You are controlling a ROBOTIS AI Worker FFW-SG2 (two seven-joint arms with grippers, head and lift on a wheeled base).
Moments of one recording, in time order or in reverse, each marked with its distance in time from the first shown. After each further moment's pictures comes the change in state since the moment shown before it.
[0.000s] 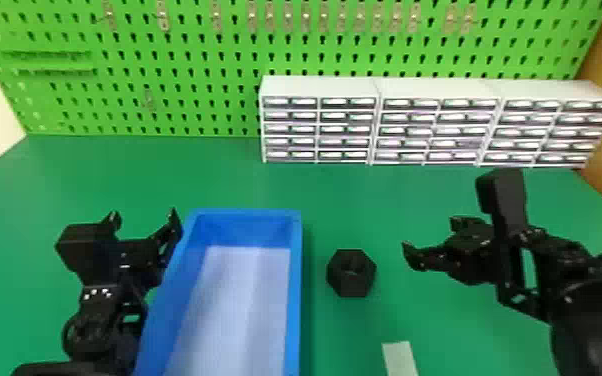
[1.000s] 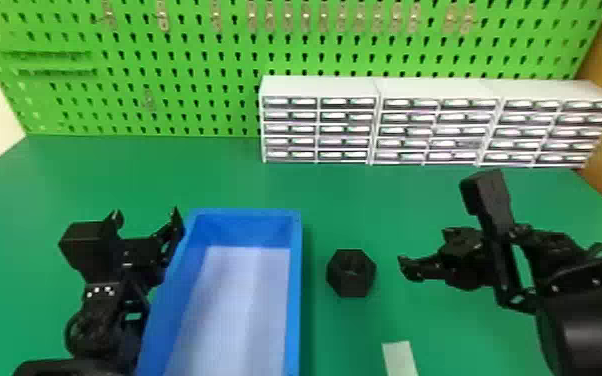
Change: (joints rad) left arm -0.008 0.000 -0.007 0.009 -0.002 0.000 0.000; right arm -0.048 0.011 0.036 0.027 0.116 0.120 0.136
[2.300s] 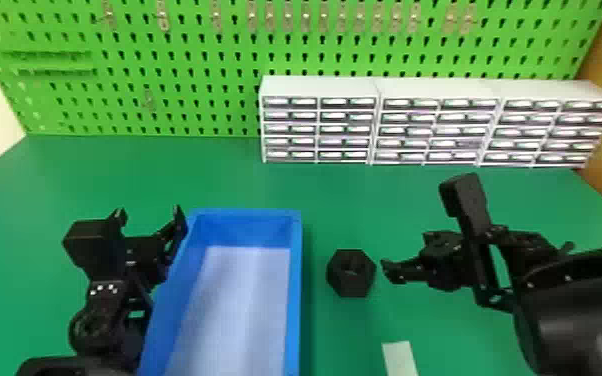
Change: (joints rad) left arm -0.008 0.000 -0.006 0.006 0.002 -0.004 0.000; right arm -0.033 0.019 0.041 0.067 -0.019 -0.017 0.003
